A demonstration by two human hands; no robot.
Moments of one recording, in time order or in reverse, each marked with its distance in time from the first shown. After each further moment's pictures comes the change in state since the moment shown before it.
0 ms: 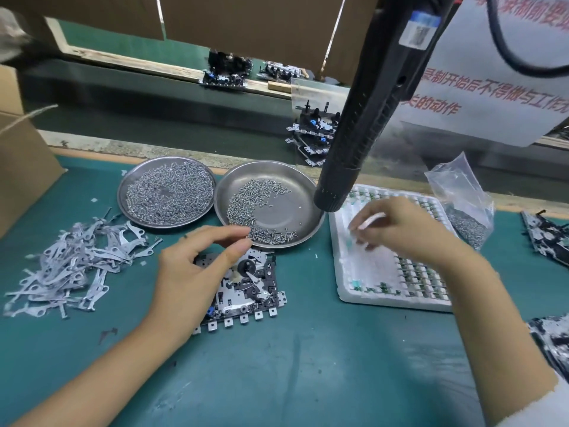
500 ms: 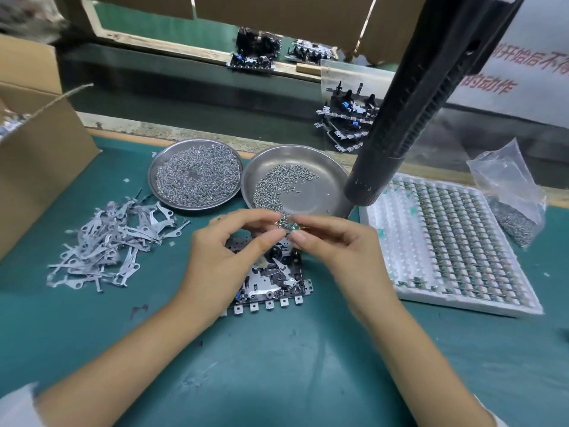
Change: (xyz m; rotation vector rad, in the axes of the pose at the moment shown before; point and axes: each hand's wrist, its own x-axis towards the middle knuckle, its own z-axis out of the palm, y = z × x) left_hand 0.000 0.000 -0.002 0.009 -0.071 -0.039; right_hand -0.015 -0.033 0.114 0.871 0.095 -0.171
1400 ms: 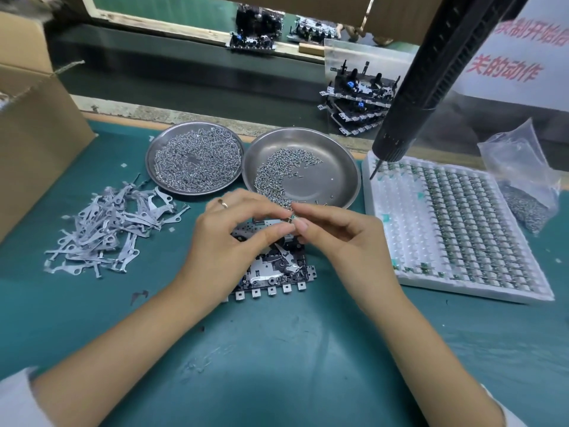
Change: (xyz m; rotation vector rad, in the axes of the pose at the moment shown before) left_hand 0.002 0.002 -0.001 0.229 -0.069 0.210; right_hand -0.007 0.008 -0.001 -0.020 -0.031 -0.085
